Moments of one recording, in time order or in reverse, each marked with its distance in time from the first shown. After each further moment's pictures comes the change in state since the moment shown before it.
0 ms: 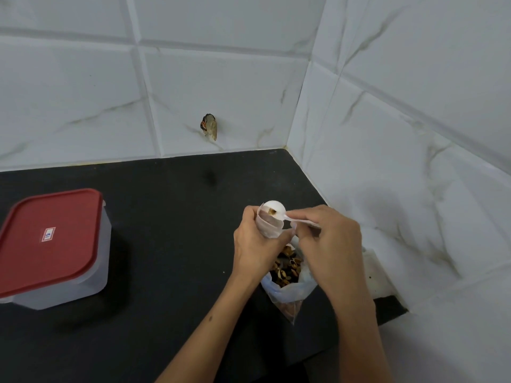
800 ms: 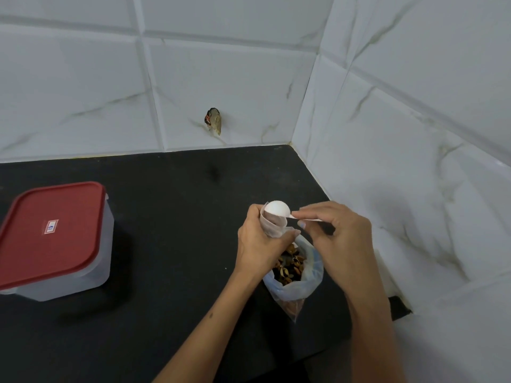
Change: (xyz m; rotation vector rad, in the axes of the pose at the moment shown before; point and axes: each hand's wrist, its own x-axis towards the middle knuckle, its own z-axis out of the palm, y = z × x) left_hand 0.004 -0.006 0.001 -0.008 -0.043 -0.034; right_hand 0.007 0.019 -0.001 0.098 0.009 -0.103
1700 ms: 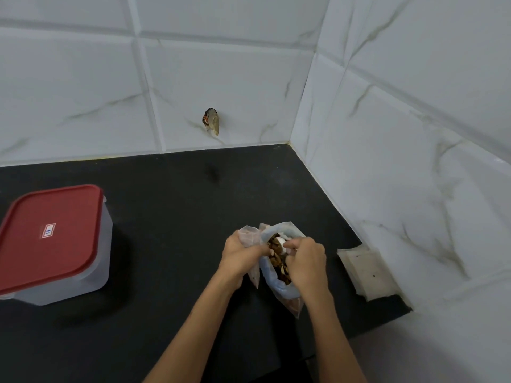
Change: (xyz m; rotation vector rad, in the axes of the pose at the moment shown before) left_hand 0.011 -0.040 -0.017 -0.119 -0.109 -0.515; right_hand -0.017 0.036 0.075 -0.201 -0.353 0.630
